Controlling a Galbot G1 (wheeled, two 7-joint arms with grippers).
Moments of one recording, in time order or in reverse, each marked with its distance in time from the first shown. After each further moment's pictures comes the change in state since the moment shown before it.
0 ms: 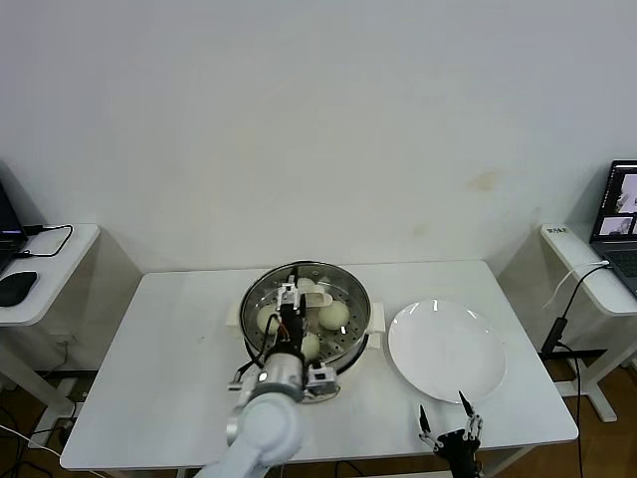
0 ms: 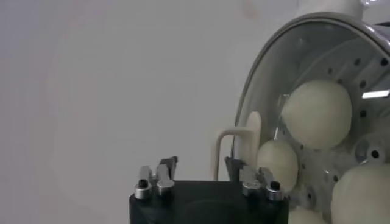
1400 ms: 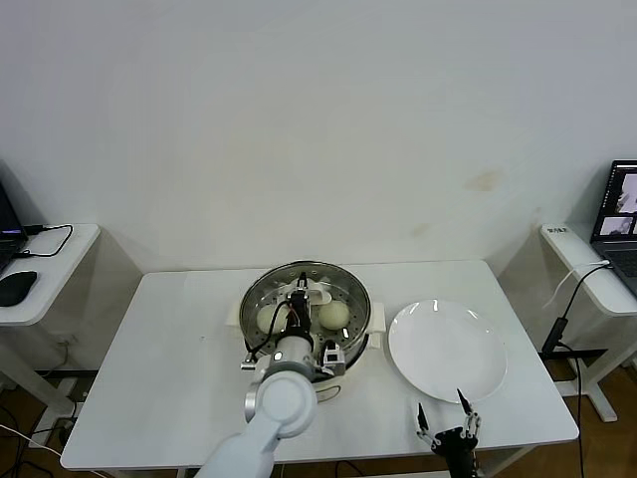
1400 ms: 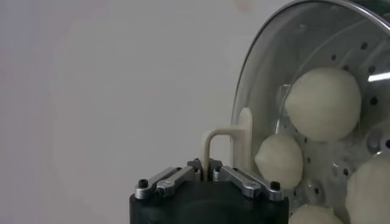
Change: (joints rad) left arm -0.125 -0.053 0.033 0.147 0.131 0.004 0.111; right arm 0.003 0.015 -0.005 0.010 -0.020 -0.006 0.011
